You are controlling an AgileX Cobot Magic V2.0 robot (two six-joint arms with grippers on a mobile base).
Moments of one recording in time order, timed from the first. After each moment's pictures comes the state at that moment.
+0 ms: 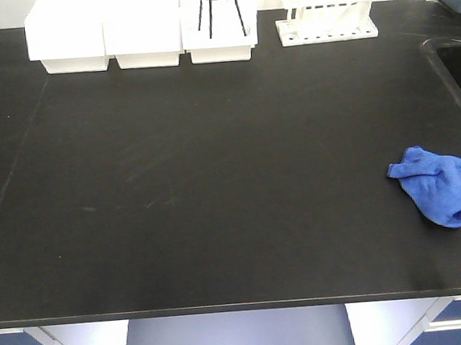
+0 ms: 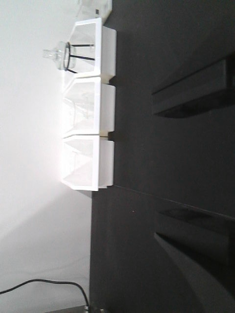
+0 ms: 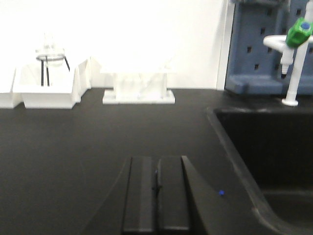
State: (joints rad) left arm 0.01 0.00 0.03 0.05 0.06 -0.08; right arm -0.03 -0.01 0.03 -0.05 0.09 0.04
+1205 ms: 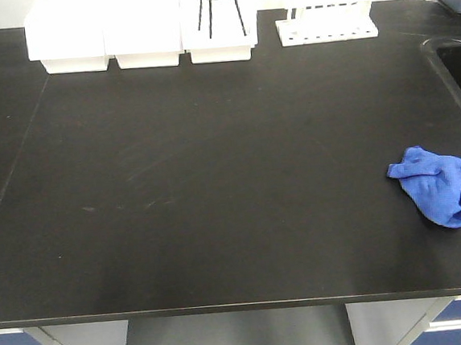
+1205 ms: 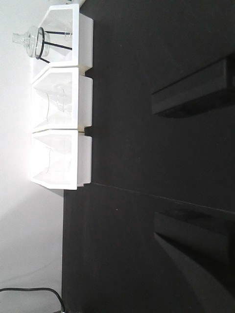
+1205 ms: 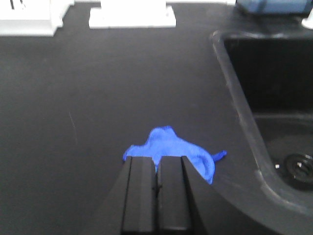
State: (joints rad) left arm 0.01 0.44 -0.23 0.17 0.08 -0.18; right arm -0.03 0.71 -0.34 -0.09 0.19 0.08
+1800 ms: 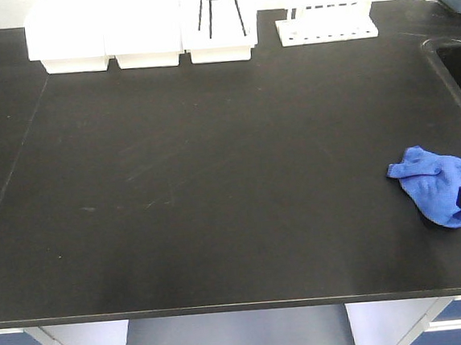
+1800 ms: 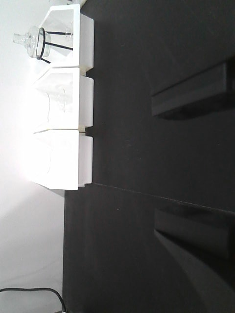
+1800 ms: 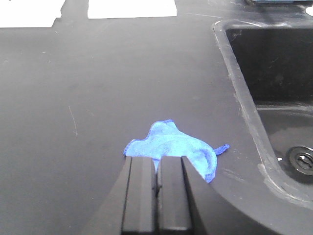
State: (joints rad) left arm 0.01 0.44 -0.23 0.17 0.07 -0.18; right arm -0.03 0.72 -0.34 -0.08 0.19 0.08
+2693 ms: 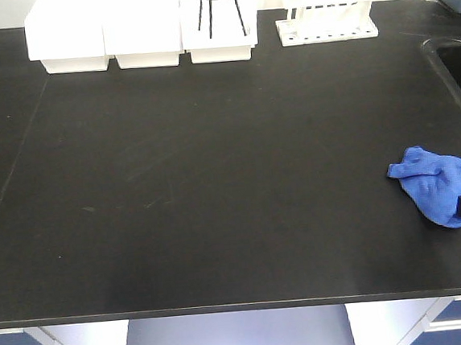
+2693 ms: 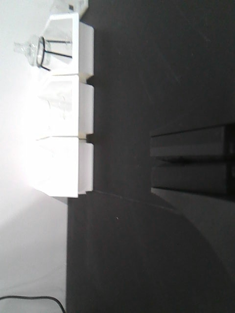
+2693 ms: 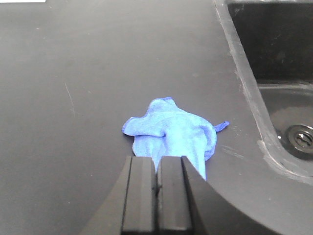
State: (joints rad) left arm 0.01 0.40 -0.05 0.17 -0.14 -0.18; right arm -0.04 0.74 -0.36 -0.08 0.29 0.09
